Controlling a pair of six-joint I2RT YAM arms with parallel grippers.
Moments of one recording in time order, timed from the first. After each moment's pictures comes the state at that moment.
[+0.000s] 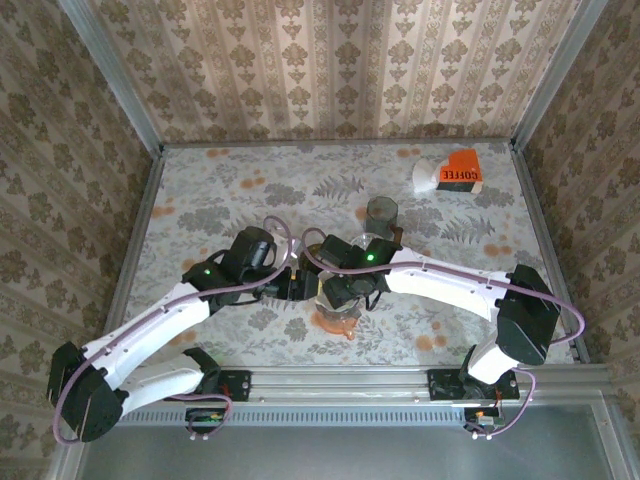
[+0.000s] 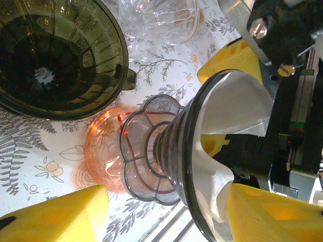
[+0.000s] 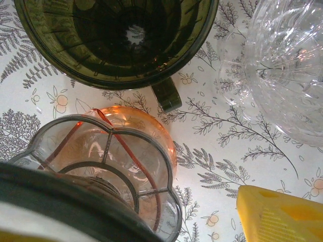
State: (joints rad) left arm -0.76 1.03 0.76 -0.52 0.46 -0.57; right arm 0.97 1.58 1.23 -0.92 0.21 0.50
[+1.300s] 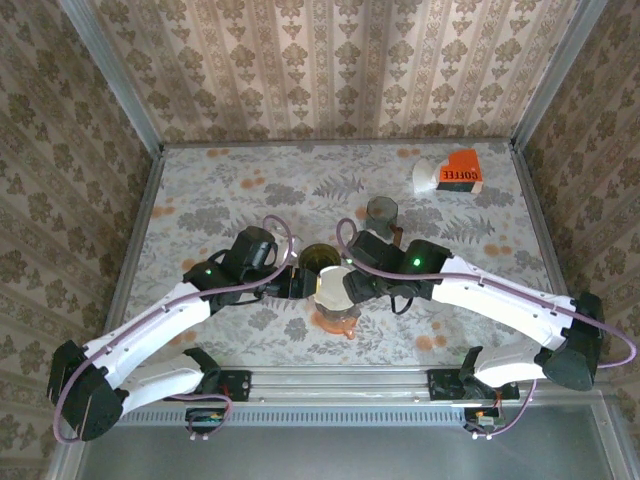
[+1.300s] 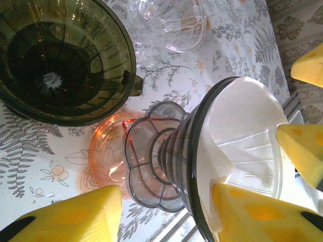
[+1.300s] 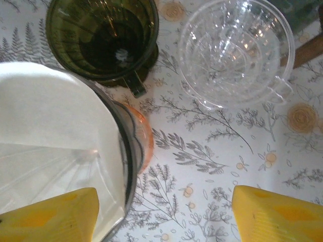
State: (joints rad) left arm -0.77 1.04 0.76 -0.51 0.43 -0.58; right arm 0.97 1.32 1.20 -1.04 0.26 0.54
